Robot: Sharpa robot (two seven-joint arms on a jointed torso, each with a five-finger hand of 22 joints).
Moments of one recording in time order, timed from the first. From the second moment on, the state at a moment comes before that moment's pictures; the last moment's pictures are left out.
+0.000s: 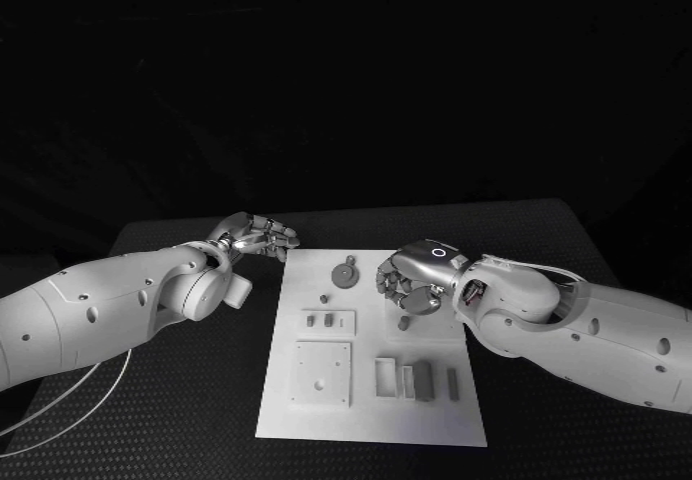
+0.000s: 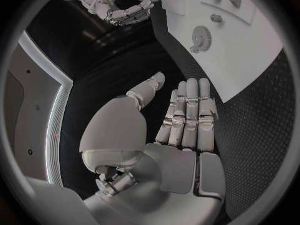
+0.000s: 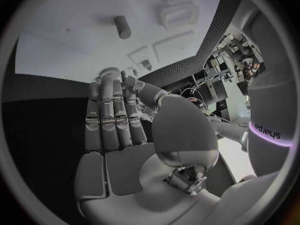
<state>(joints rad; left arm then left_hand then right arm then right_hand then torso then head) 1.25 -0.80 -0.15 1.28 -0.33 -0.32 0.19 1.11 -0.13 0.55 -0.25 0.07 0.87 0.19 0.26 0.53 1.17 0.12 0.07 0.31 0.96 0.04 0.82 0.41 0.02 1.03 -0.06 0.10 1.15 1.15 -0.77 -0.04 1.59 -1.78 -0.28 -0.08 1.23 -0.10 0.74 -0.29 0.05 1.02 0.10 0.40 0.48 1.25 0.09 0.15 0.18 1.13 0.02 0.58 0.63 0.25 0.94 0.15 0.37 1.31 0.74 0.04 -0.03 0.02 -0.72</state>
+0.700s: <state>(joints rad) 1.26 -0.76 -0.15 1.23 -0.32 -0.33 0.19 1.11 -0.13 0.55 -0.25 0.07 0.87 0.19 0.26 0.54 1.17 0.12 0.07 0.31 0.96 0.04 0.82 0.41 0.02 1.03 -0.06 0.10 1.15 1.10 -0.61 -0.08 1.55 -1.76 -0.28 -0.04 1.23 -0.10 0.75 -0.29 0.05 1.02 0.10 0.40 0.49 1.25 0.09 0.15 0.18 1.13 0.02 0.58 0.64 0.25 0.94 0.15 0.37 1.31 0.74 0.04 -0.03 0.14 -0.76</state>
